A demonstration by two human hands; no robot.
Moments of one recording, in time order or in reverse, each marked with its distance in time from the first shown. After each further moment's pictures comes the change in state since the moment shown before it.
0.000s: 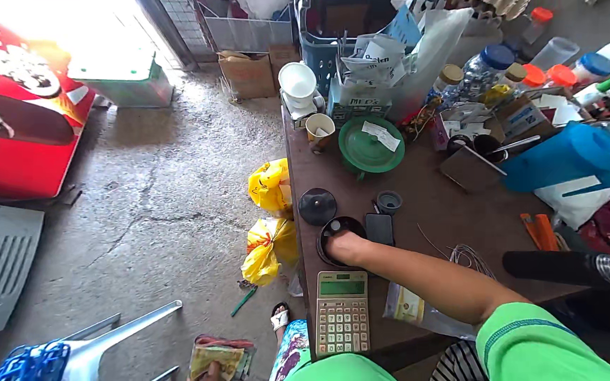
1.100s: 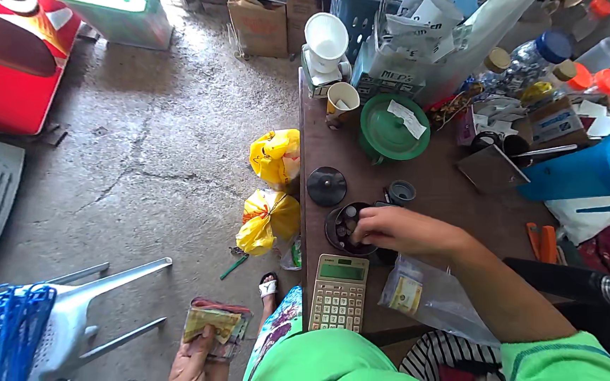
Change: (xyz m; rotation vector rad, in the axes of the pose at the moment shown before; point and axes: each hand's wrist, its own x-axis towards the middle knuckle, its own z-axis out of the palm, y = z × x) left_hand 0.008 -0.002 0.004 -0.074 0.071 -0.013; right_hand -0.069 0.028 -0.092 0.375 0.036 -0.293
